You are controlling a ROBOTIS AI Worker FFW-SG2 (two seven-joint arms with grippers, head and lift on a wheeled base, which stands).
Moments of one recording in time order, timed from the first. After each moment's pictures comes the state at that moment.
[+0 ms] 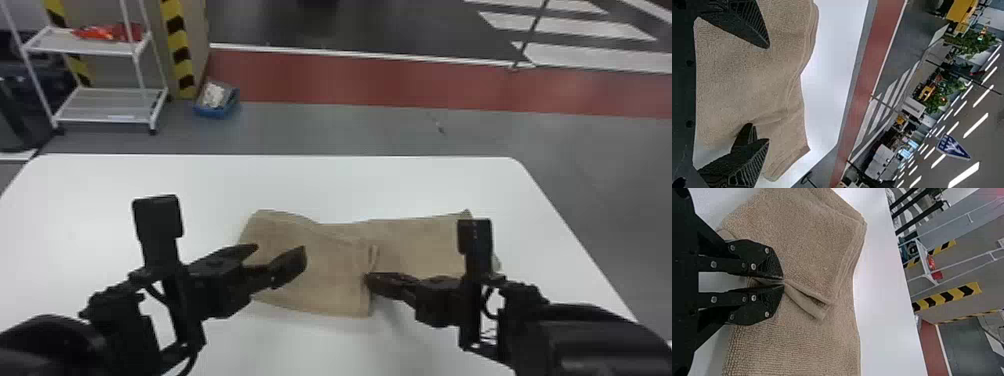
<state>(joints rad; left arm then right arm) 0.18 0.18 -0.13 -2.11 0.65 0.84 -0.11 0.15 -0.08 -0.09 -1.97 -0.08 1.02 0.65</state>
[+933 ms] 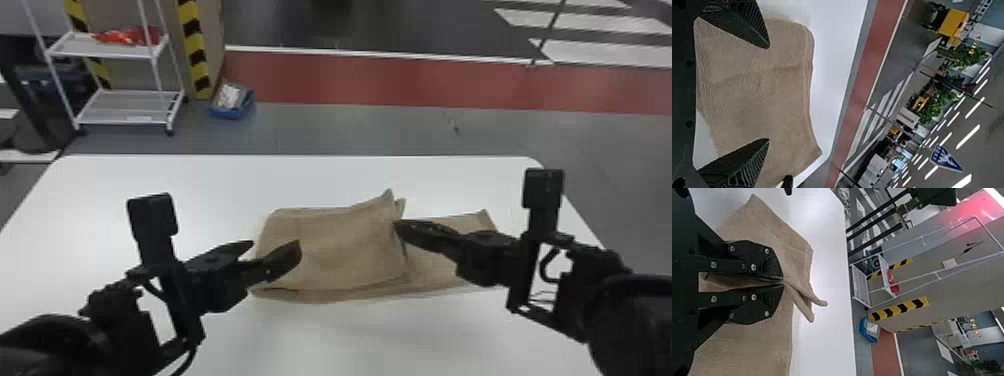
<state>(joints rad) 0.20 0.18 -0.07 -2.11 0.66 0.84 -0.11 0.10 -0.09 -0.18 -2.20 -0.19 1.12 0.66</state>
